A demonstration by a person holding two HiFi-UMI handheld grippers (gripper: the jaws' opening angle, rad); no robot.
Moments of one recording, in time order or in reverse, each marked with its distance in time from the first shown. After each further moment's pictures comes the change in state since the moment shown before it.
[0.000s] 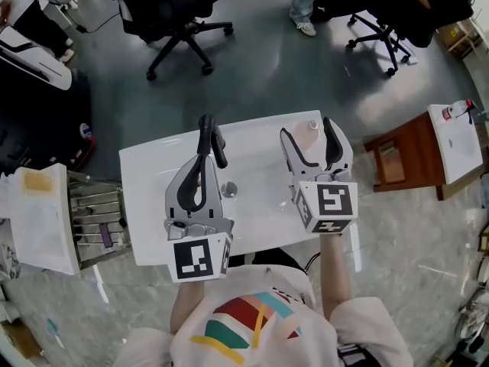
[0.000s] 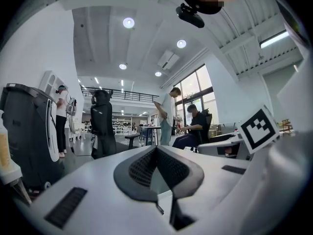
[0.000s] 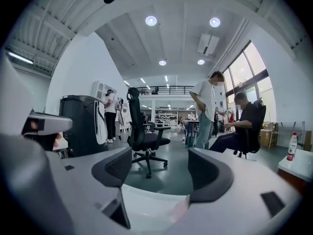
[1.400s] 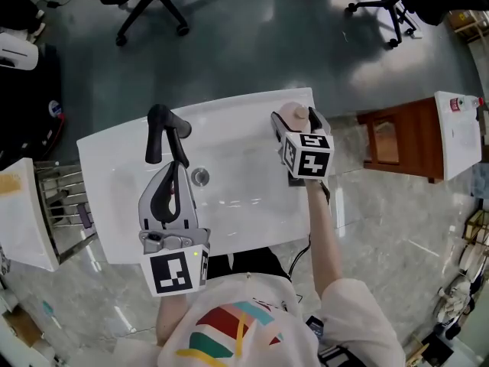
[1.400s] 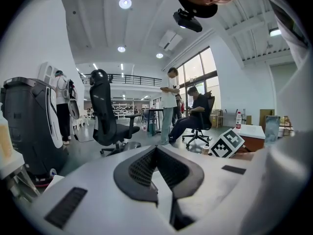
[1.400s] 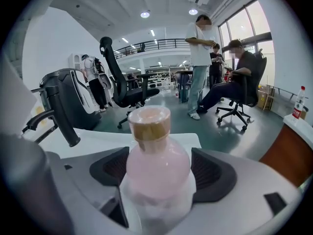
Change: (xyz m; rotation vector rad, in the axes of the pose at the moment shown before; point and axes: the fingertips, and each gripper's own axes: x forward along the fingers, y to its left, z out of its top) left arm 0.036 -0.023 -0.091 -0.009 0.214 0.029; right arm 0.095 -0.090 -0.232 0.138 0.521 -0.027
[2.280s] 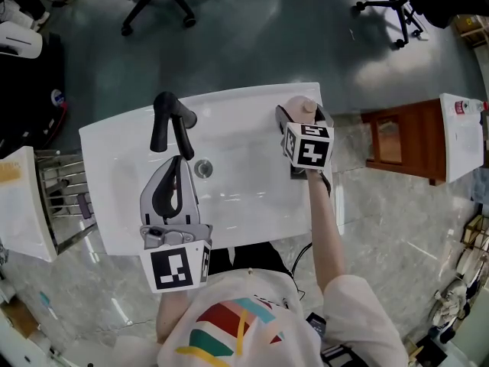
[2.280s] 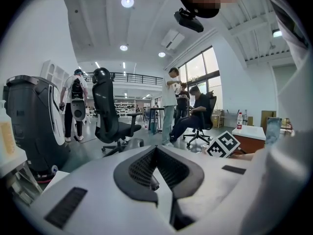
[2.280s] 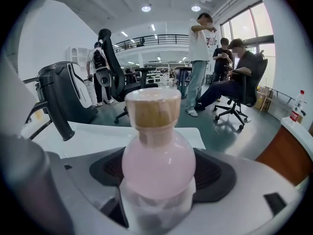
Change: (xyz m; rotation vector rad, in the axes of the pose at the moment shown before) left arm -0.008 0.005 -0.008 -0.011 0.018 0.011; right arm 0.013 0.000 -0.012 -0.022 0.058 -0.044
